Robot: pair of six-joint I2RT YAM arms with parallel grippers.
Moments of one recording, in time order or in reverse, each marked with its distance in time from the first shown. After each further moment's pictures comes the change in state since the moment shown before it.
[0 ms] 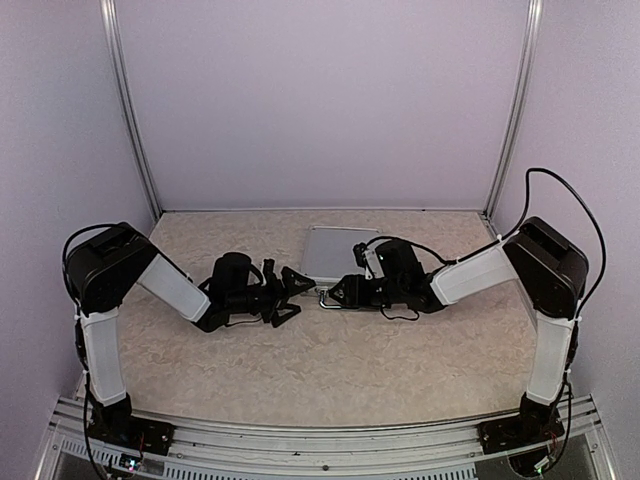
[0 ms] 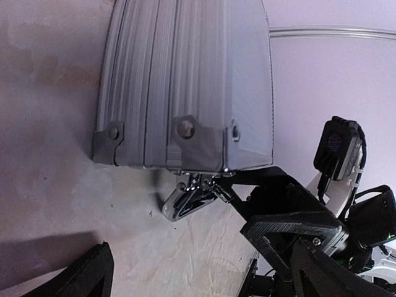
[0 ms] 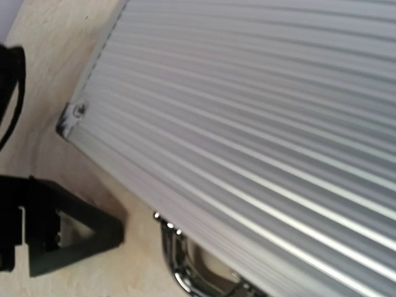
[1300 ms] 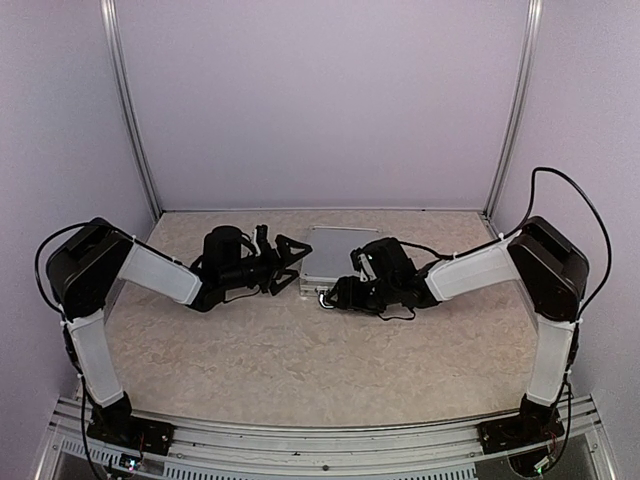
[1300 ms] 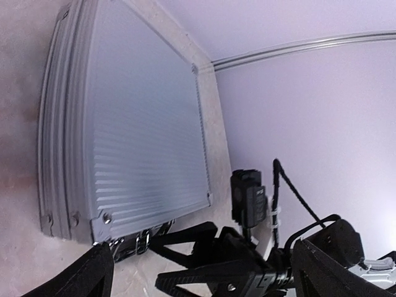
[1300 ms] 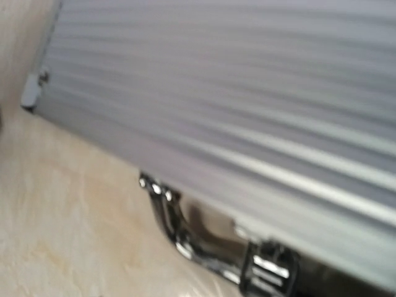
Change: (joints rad) left arm 0.030 -0.107 0.054 -0.036 -0.042 0.064; right arm 0.045 -0.018 0.063 -0.208 0.067 0.102
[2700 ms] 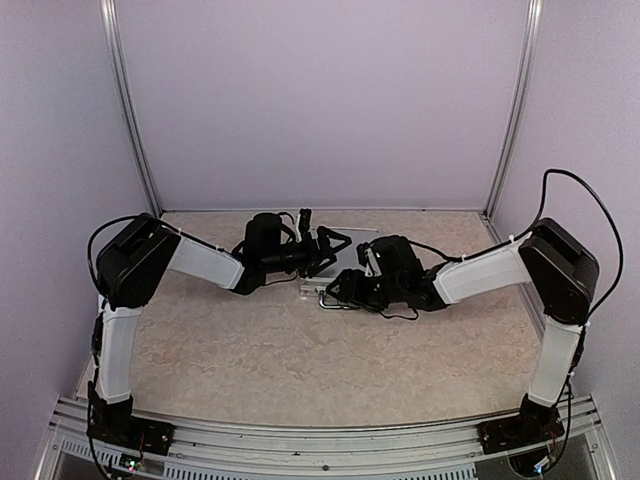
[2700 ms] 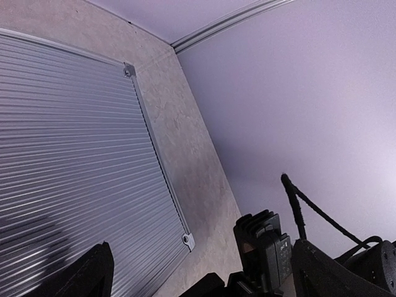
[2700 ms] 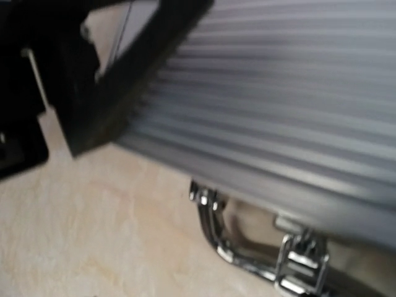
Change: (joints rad) left arm -0.056 0.298 0.432 -0.045 0.097 0.146; right arm 0.000 -0.056 -0.064 0.121 -0.009 0.097
